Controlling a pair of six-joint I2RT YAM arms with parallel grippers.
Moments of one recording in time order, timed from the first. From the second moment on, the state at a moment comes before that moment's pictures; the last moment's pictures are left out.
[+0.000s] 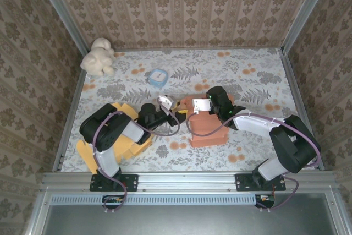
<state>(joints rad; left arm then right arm) -0.67 1.81 0.46 1.21 0.41 -0.13 0.55 1.51 0.74 0.14 0.34 -1.31</state>
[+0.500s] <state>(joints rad) -0.57 1.84 0.46 1.20 0.54 -0.21 0.55 1.51 0.74 0.14 0.33 -1.31</state>
